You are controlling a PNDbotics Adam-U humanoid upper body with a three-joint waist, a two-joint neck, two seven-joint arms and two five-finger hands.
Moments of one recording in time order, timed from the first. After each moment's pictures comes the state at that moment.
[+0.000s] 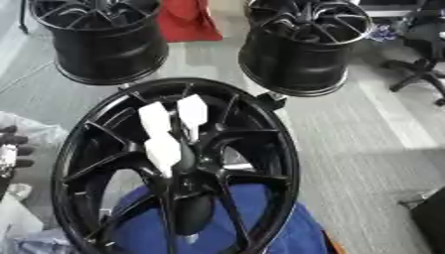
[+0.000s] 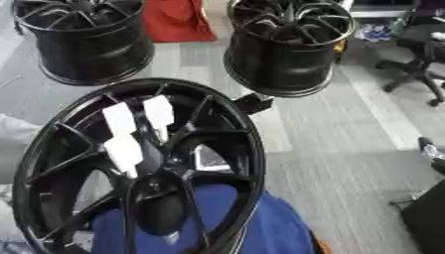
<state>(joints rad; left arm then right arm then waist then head) -0.06 0.10 0.19 -1.76 -0.19 0.03 -0.05 0.08 -0.49 -0.33 -1.53 0.23 0.07 -0.38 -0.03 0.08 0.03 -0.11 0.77</state>
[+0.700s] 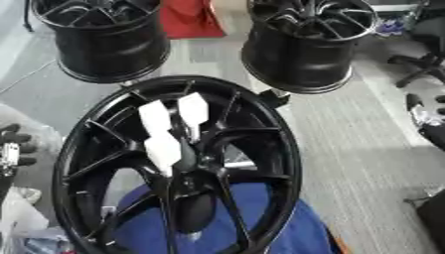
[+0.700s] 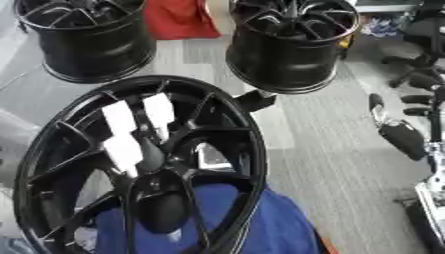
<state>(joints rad) -0.07 0.09 0.18 -1.76 -0.18 0.02 -0.06 0.01 -0.38 -0.18 -1.83 0.21 0.00 -0.33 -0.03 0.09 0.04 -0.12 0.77</state>
